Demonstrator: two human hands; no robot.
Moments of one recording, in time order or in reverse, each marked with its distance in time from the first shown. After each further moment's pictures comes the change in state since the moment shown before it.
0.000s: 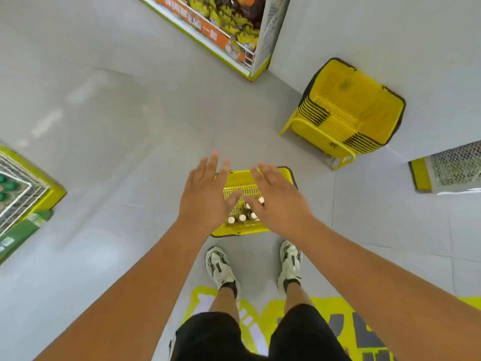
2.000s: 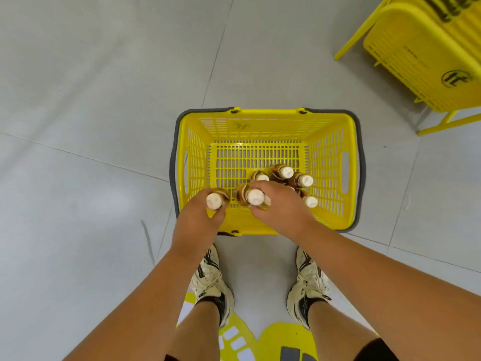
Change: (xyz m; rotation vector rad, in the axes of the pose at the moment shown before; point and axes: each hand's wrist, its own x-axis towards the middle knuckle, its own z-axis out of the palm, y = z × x) left_hand 0.007 -0.088 0.414 -0.604 -0.053 -0.602; right_hand 0.136 0.191 0.383 0.482 -0.174 -0.035
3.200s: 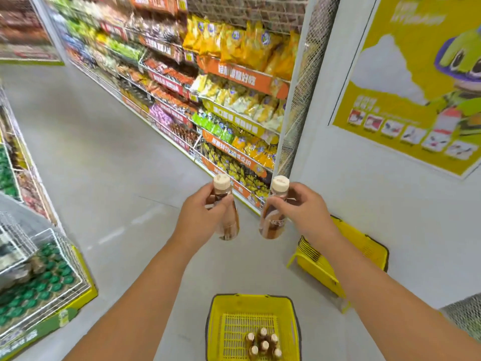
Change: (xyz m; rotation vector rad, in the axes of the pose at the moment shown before) left_hand -0.304 0.510 -0.485 -0.441 0.311 0.639; right_hand -0.299 -0.522 -0.490 0.449 0.593 -0.392
